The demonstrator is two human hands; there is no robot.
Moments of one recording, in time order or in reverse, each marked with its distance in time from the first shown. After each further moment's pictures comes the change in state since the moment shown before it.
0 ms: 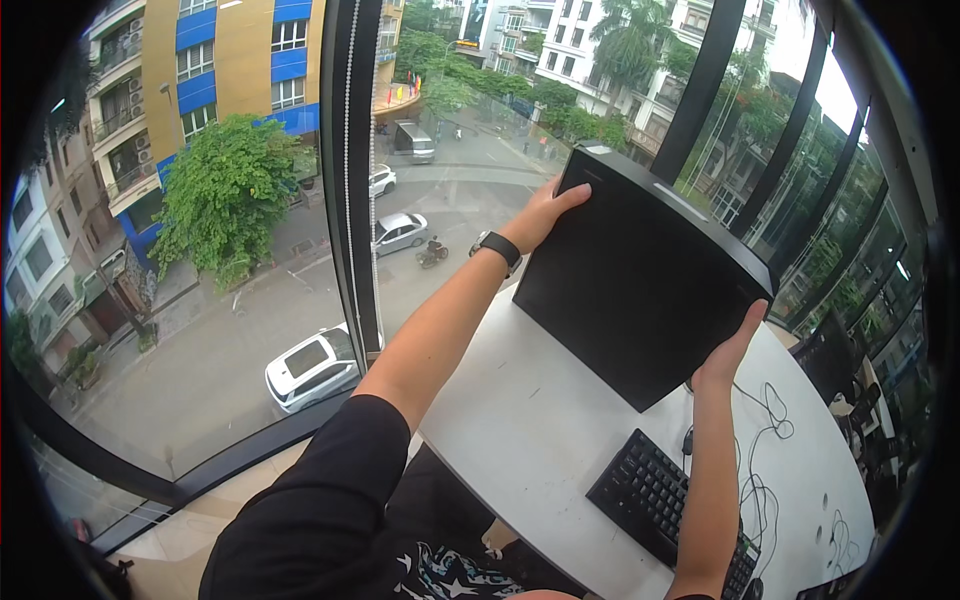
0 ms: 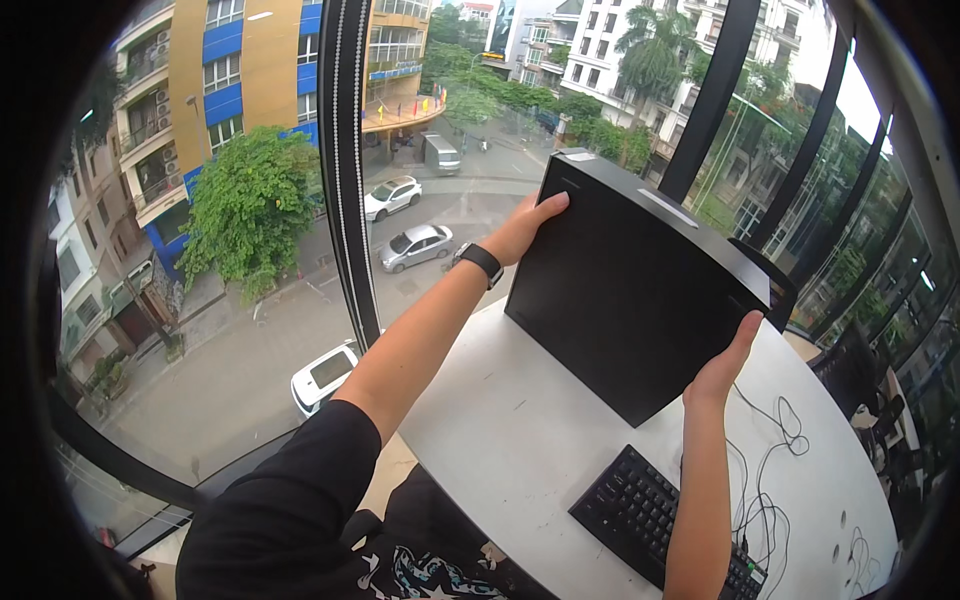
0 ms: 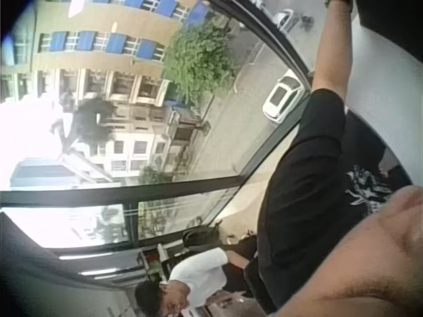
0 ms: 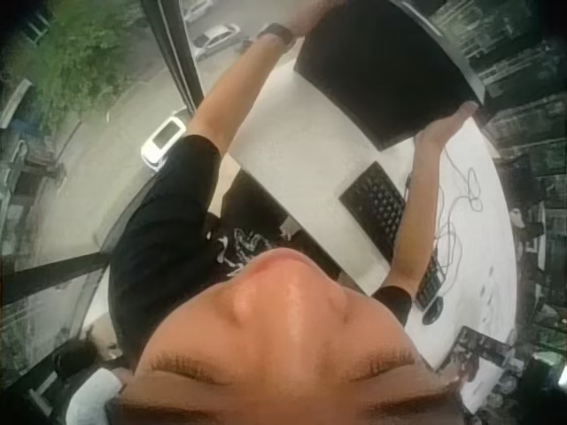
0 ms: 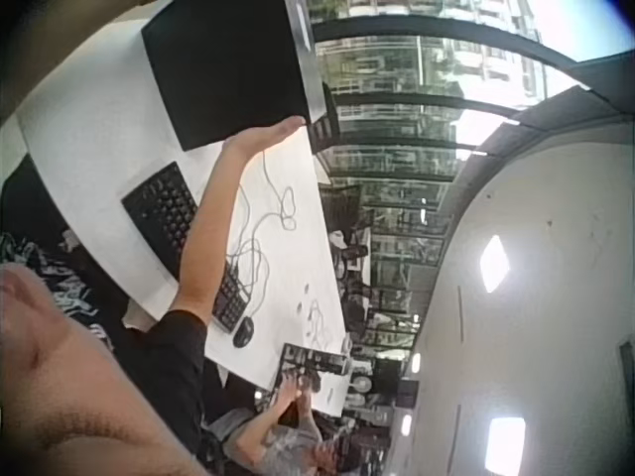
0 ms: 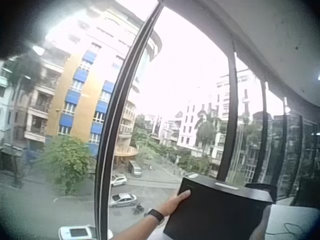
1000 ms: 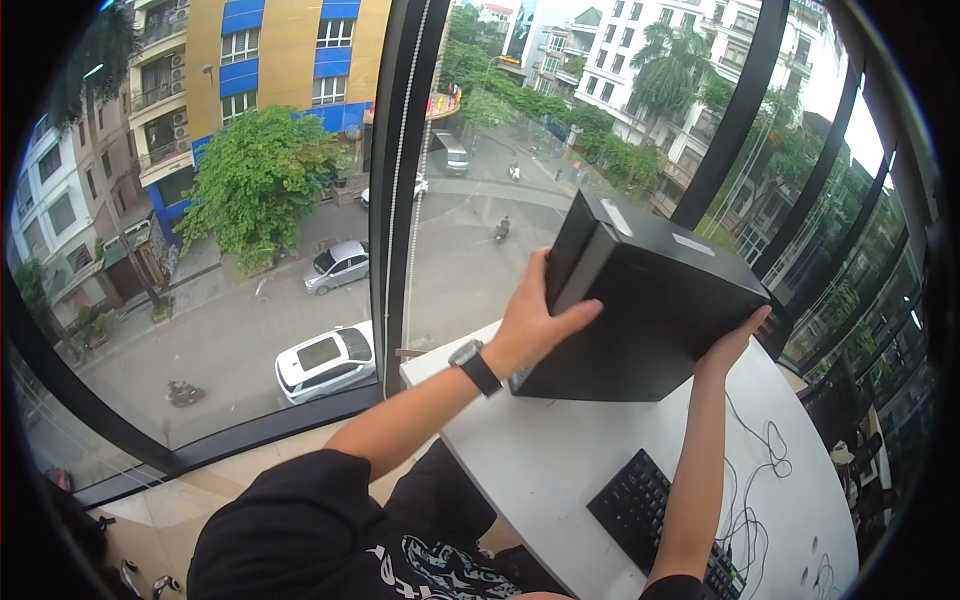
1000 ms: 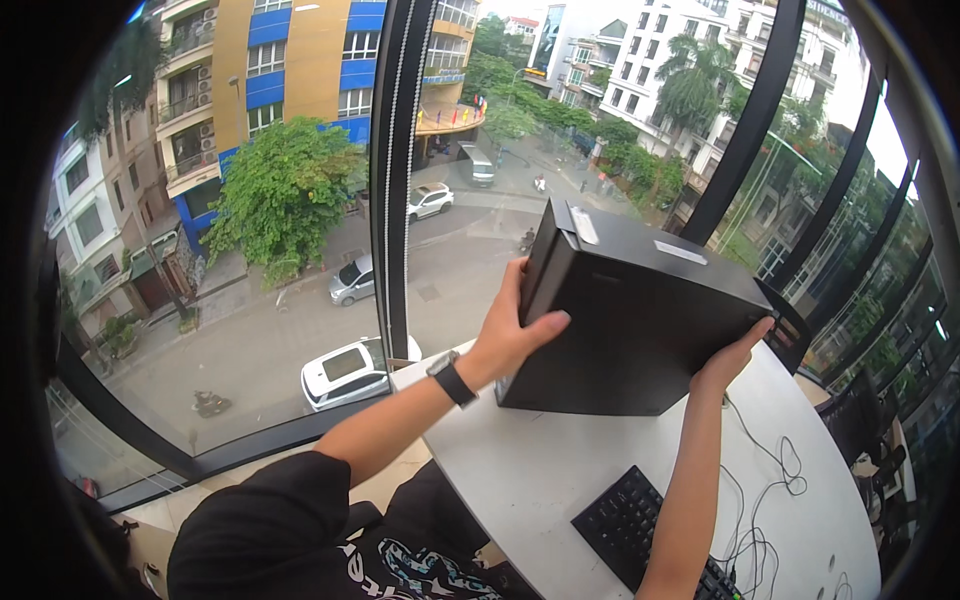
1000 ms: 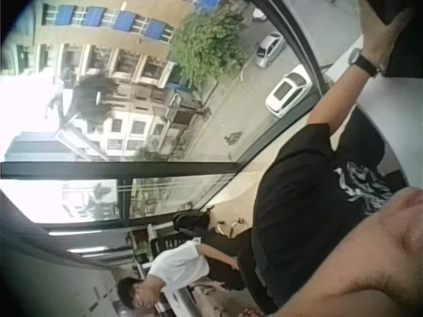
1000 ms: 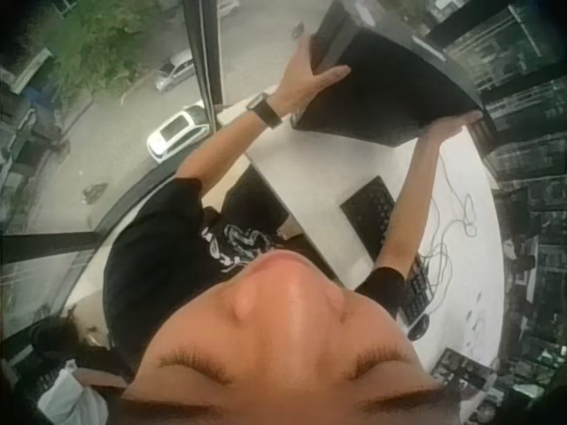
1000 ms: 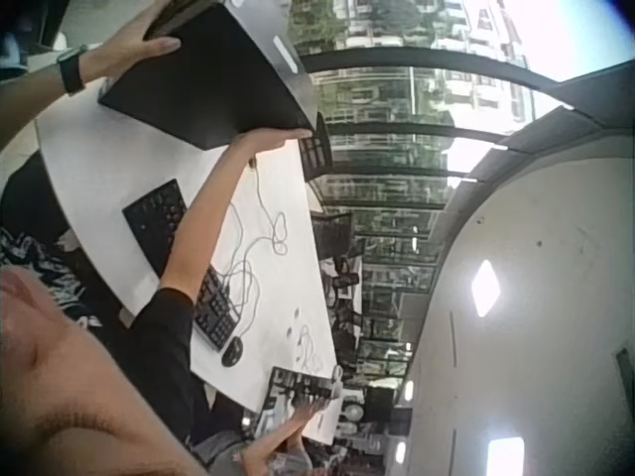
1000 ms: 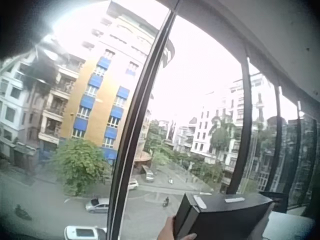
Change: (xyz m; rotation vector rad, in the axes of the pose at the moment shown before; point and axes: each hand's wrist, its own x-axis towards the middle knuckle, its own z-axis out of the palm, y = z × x) left_hand -0.145 0.027 0.058 0.373 0.369 0.265; right_hand 0.049 0.016 0.034 -0.041 0.263 -0.058
